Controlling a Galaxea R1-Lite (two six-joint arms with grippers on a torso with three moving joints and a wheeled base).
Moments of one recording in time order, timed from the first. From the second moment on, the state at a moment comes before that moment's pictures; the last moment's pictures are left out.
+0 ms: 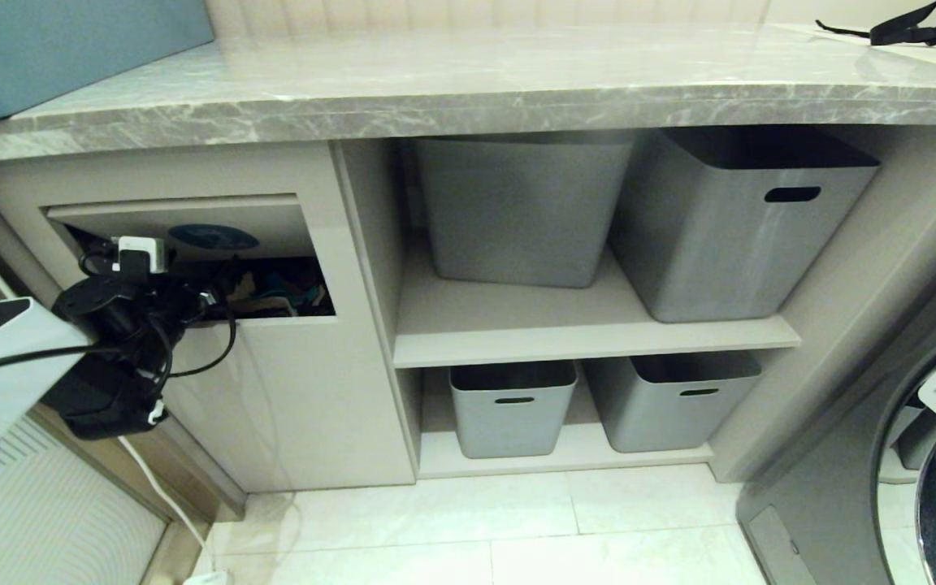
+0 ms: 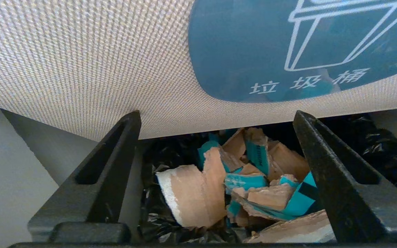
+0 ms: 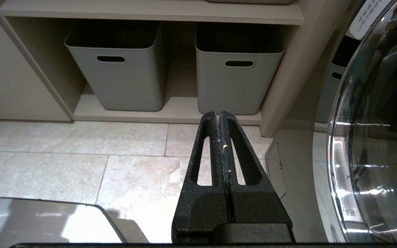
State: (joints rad) left arm 0.19 2.39 -1.28 -1.46 -0.19 0.10; right arm 0.01 0.00 -0.03 0.09 0.03 -0.04
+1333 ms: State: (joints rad) left arm 0.22 2.13 -0.93 -1.47 -0.21 0.02; right arm 0.01 0.00 -0.03 0.09 0.03 -0.04
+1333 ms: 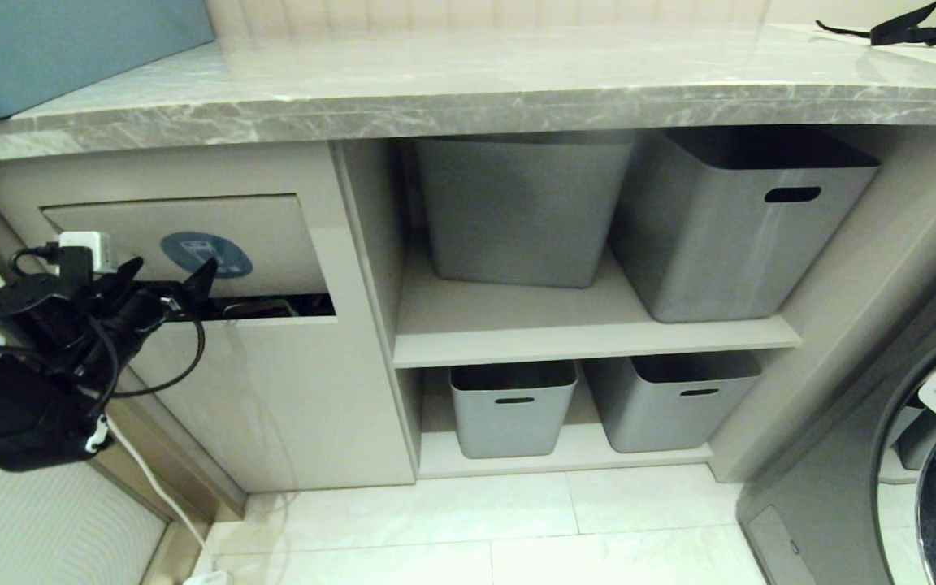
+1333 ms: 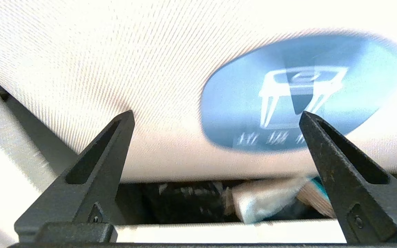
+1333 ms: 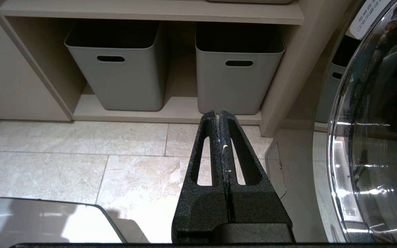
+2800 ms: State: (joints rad) left arm 0.24 1.16 -0.10 -1.29 -0.21 -0.06; right arm 0.01 0.00 -0.03 0.09 0.03 -0.04
